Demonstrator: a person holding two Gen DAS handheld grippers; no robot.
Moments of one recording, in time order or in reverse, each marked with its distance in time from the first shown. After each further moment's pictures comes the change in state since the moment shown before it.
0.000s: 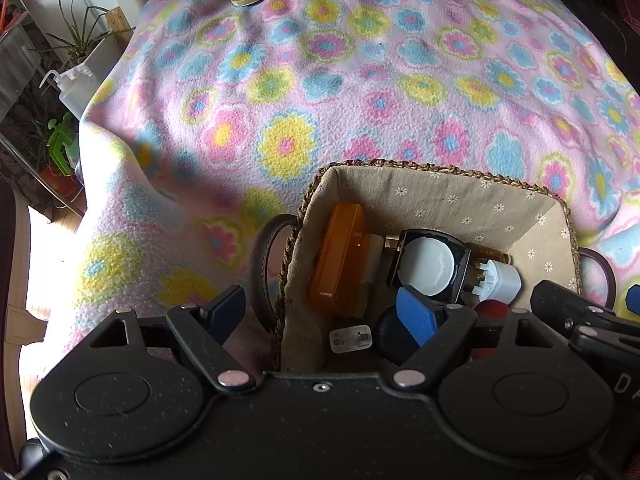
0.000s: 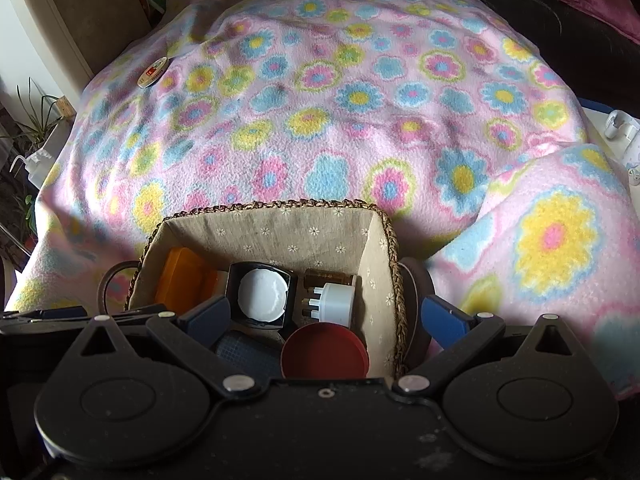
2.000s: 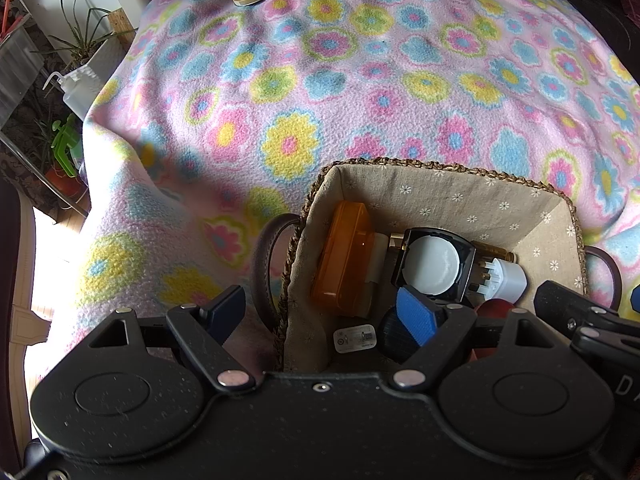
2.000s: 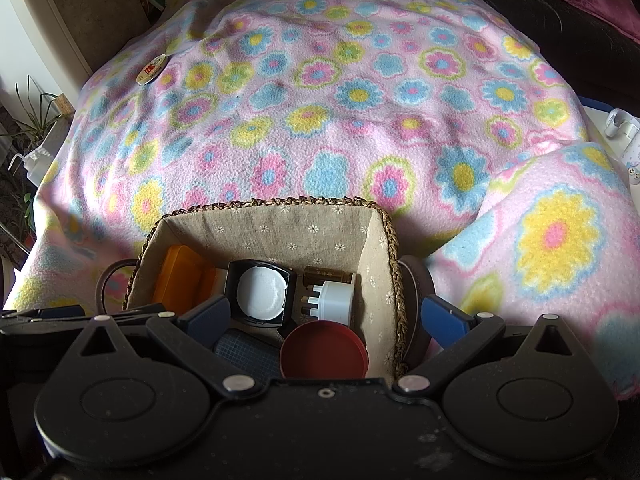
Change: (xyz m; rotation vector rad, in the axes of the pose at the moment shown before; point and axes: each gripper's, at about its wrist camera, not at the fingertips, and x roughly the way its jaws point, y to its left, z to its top) left arm 0.002 -0.001 0.000 0.006 0.002 0.013; right arm 0.002 0.000 0.000 -0.001 0.005 0.000
